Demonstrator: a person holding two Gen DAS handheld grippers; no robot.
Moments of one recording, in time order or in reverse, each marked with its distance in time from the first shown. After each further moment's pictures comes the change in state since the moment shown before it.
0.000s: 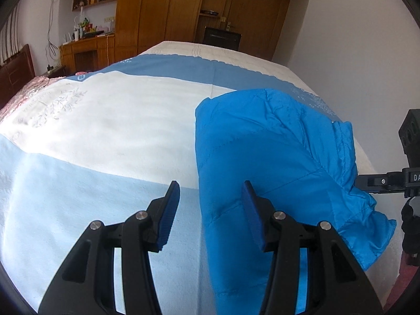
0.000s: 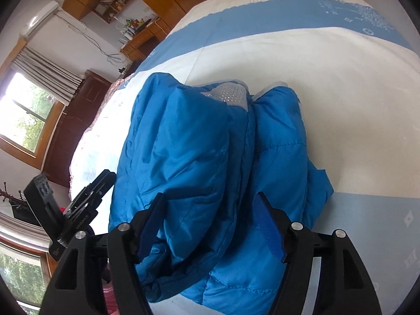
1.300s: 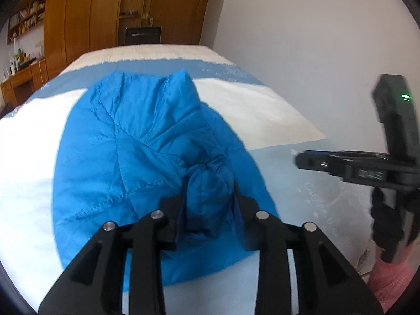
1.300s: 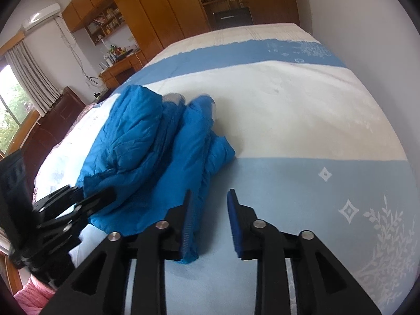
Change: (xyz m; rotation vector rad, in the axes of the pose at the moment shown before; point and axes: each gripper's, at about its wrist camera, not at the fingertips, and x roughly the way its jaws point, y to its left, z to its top) left arm -0.026 -0.154 -0.053 0.269 0.044 -0.280; right arm -0.092 -0.034 -0.099 -0.065 -0.274 -0.232
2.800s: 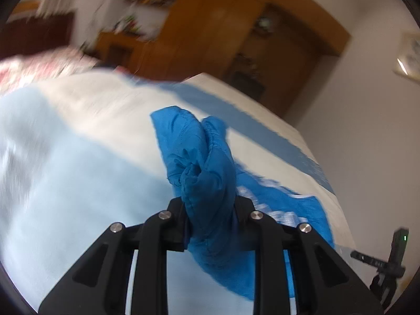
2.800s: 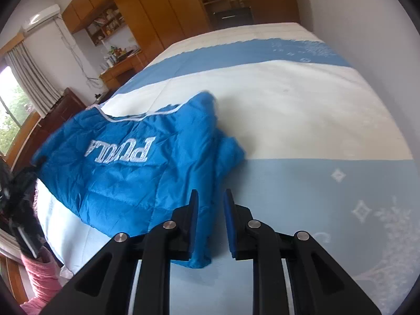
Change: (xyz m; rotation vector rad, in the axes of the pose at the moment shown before) left arm -0.157 0.212 -0.035 -0.505 -0.312 0.250; right arm 0.005 -0.004 -0.005 0.009 -0.004 -0.009
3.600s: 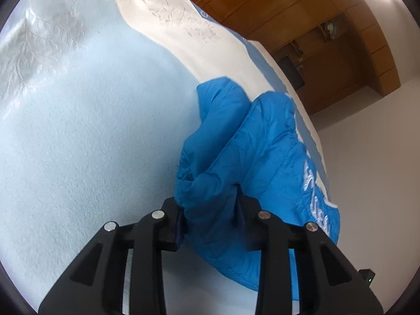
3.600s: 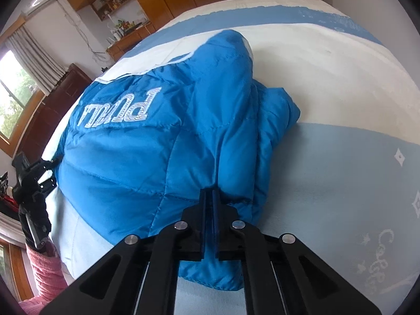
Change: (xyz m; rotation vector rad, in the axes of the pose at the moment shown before) left arm 0.061 0.142 -0.056 -0.435 0.235 0.028; right arm 0.093 0.037 -0.017 -0.031 0.158 0.063
